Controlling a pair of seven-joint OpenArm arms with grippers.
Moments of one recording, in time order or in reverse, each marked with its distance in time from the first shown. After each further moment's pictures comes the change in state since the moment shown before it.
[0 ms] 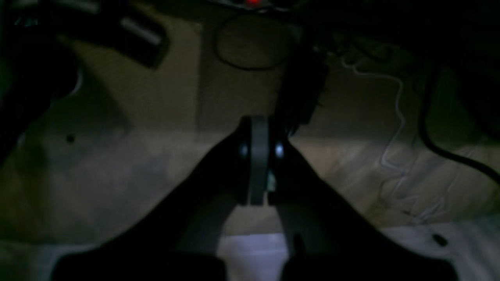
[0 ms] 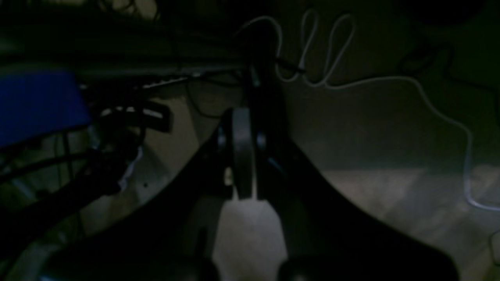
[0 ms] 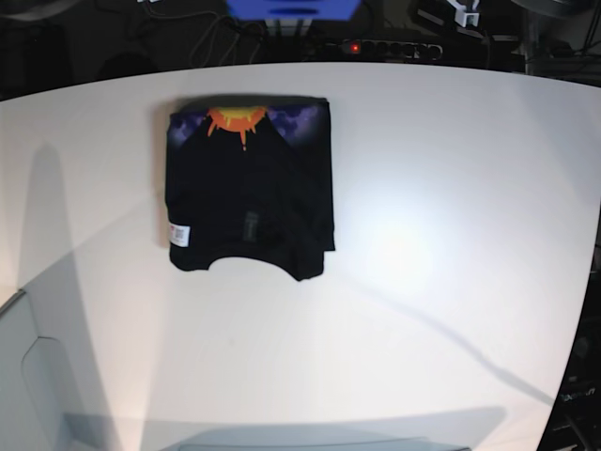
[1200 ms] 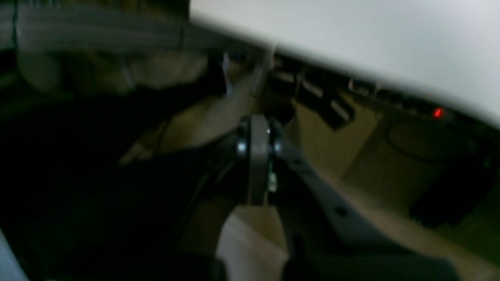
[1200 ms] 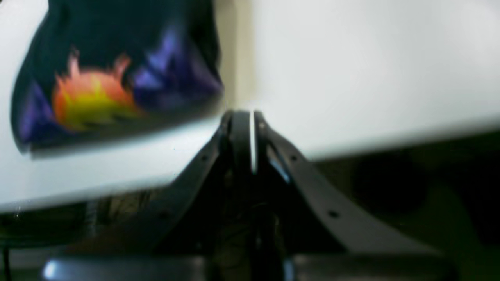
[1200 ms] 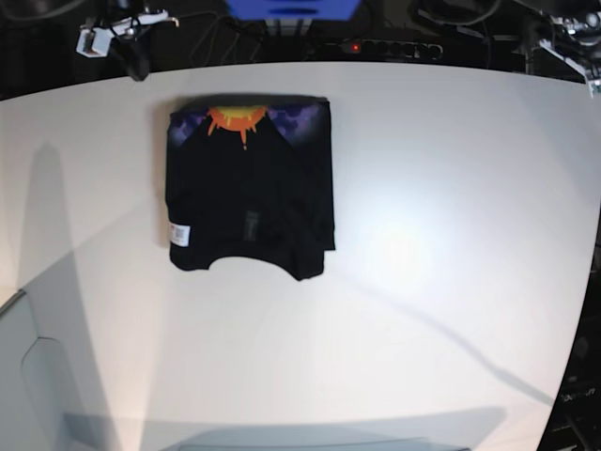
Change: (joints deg) left arm -3.1 10.6 -38.2 75.7 -0.5 -4.1 57.7; right arm -15.2 -9.0 1.1 59.4 26.8 0.2 -16.0
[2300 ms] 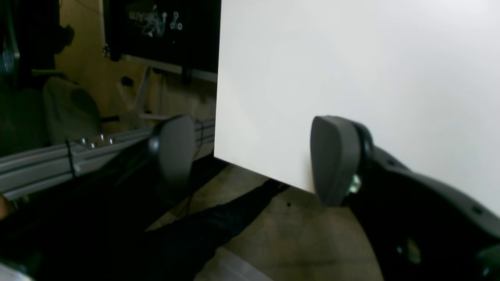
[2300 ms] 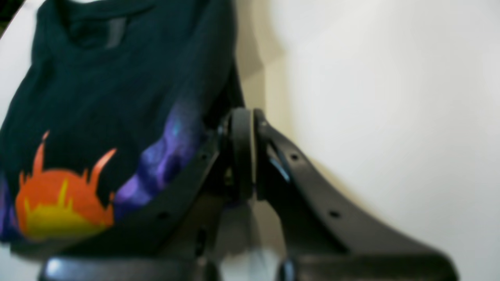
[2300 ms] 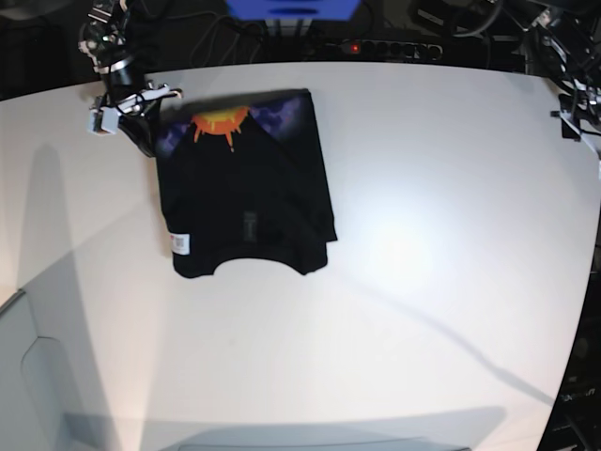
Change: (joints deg) left arm -11.8 -15.1 14.8 -4.9 0.2 0.0 0.7; right arm 23.2 9.2 -6.5 -15.5 -1.5 -0.1 0.3
